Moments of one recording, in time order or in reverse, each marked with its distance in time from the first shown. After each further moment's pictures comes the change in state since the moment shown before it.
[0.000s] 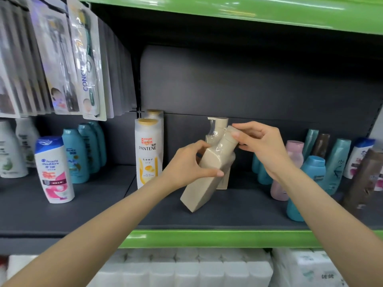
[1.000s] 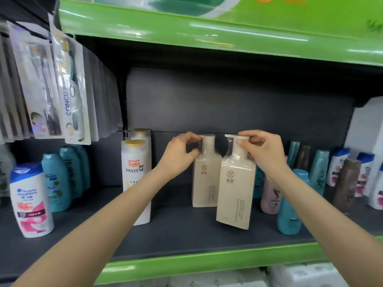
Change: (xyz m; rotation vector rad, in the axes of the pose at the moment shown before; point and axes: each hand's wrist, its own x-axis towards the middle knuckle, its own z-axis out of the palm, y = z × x) left_hand 0.062 0.009 -0.018 0.091 0.188 0.087; right_hand 0.023 -0.003 -0.029 -0.319 0.301 -0.015
